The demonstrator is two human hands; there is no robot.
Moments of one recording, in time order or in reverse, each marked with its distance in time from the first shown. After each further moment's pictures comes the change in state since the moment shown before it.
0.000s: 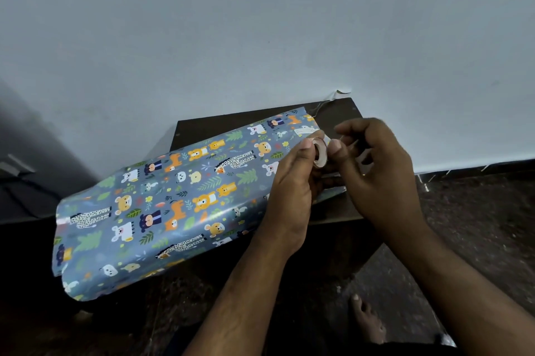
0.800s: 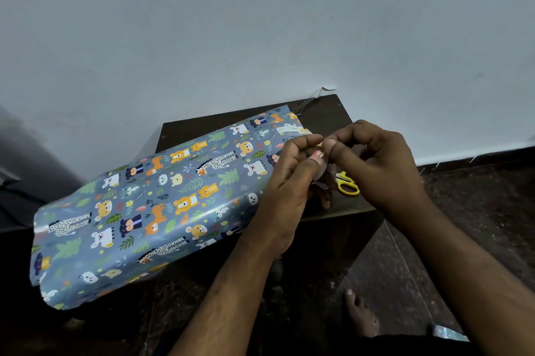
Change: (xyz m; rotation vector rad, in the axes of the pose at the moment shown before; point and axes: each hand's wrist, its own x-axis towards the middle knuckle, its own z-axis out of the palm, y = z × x) left_hand -0.004 -0.005 0.007 0.172 -0.149 0.048; right_hand 0.012 0.008 -0.030 0.148 -0.154 0.248
